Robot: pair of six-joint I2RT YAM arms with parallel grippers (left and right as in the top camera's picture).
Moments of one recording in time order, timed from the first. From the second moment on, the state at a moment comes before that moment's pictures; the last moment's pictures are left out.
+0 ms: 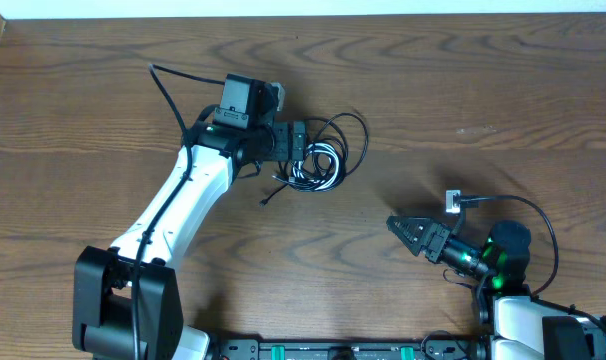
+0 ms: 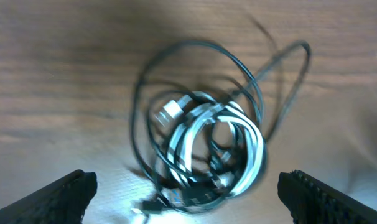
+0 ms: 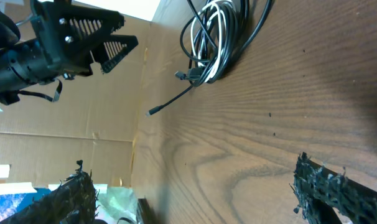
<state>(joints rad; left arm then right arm) -0.28 1.64 1.18 -0.55 0.23 -0.26 0.03 1.35 0.01 0.93 -0.95 0.92</state>
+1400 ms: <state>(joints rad) -0.33 1.97 1.19 -0.38 0.15 -0.17 0.03 1.35 0.01 0.70 -0.84 0.87</state>
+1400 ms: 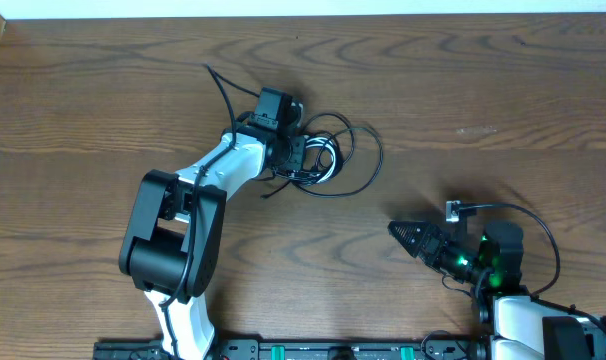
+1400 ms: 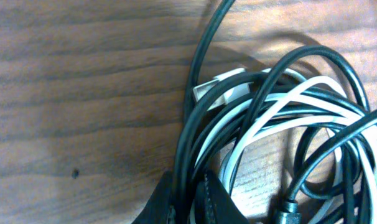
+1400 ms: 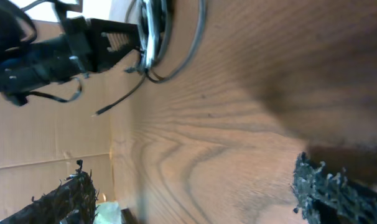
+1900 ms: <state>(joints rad) -0.33 1.96 1.20 -0.50 0.20 -0.84 0.03 1.34 0.01 0.83 -0.97 0.84</state>
